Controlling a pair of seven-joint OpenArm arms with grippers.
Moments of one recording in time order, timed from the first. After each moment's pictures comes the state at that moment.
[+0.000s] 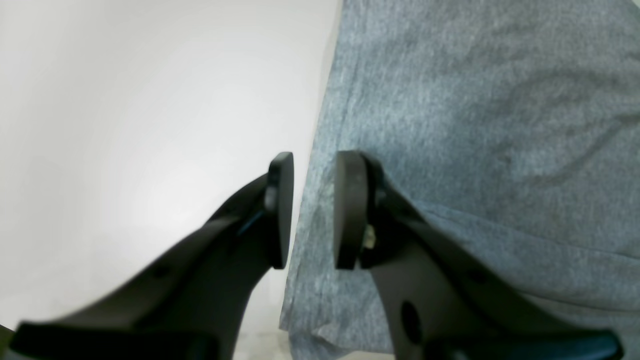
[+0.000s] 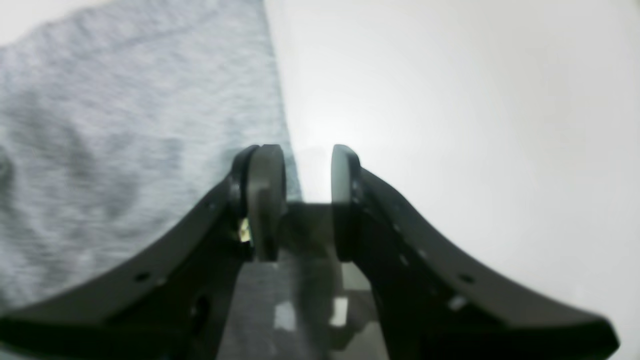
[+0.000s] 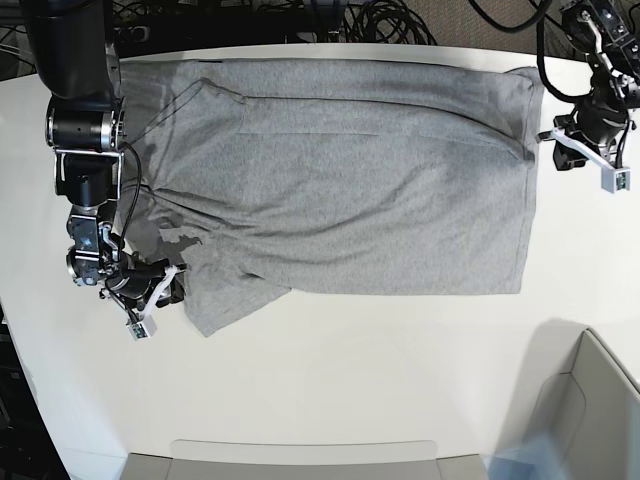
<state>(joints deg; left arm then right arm) 18.8 -16.5 -42.3 107.6 -34.2 -20.6 67.2 38.6 17.7 -1.9 26.6 2.2 35.3 -18.4</state>
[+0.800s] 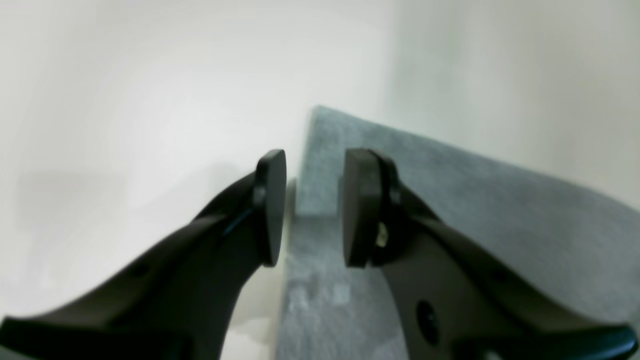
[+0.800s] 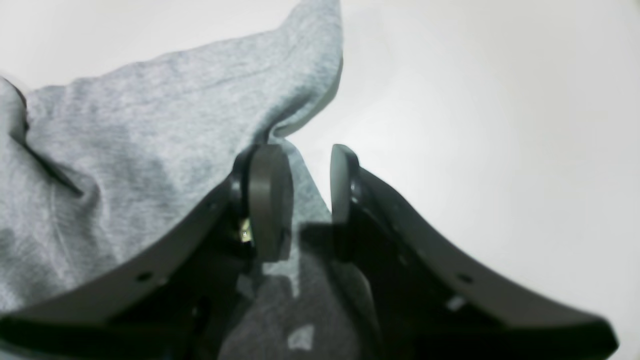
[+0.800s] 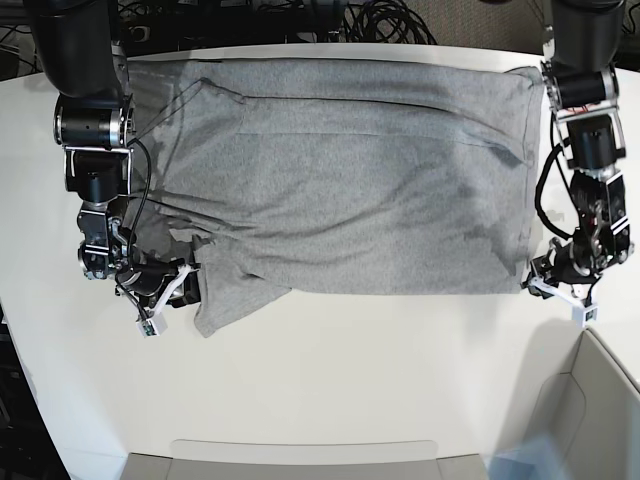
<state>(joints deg) -27.2 -28.5 -7.5 48.4 -33.6 -12.8 46.3 37.4 16.1 -1.9 24.6 4.7 35.6 -14.9</state>
